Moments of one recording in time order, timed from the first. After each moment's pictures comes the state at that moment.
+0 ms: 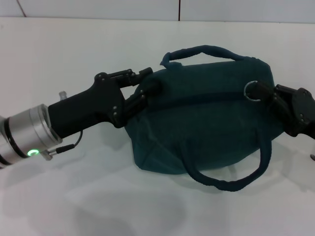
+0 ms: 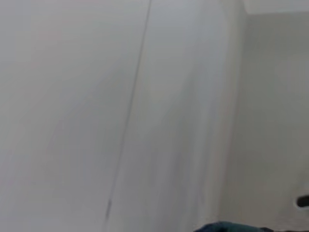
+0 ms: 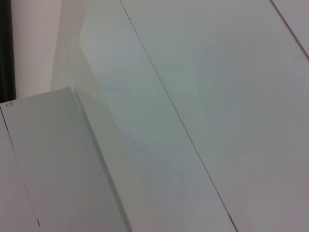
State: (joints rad) left arm -0.47 -2.07 0.77 0.27 1.53 1.73 -0.93; right arm 0.41 2.02 -1.41 -0.27 -0.84 -1.66 1.05
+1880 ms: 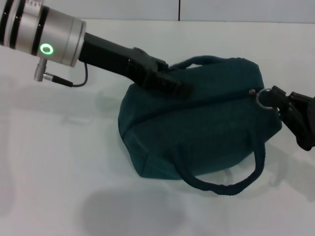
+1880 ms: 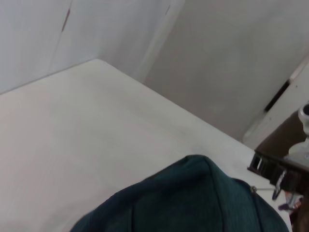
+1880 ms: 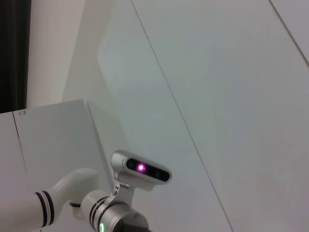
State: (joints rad) left arm -0.78 -2.05 0.86 0.90 2.08 1.76 -2.02; right arm 0.35 2.02 -1.42 -0.26 -0.82 -1.75 0.96
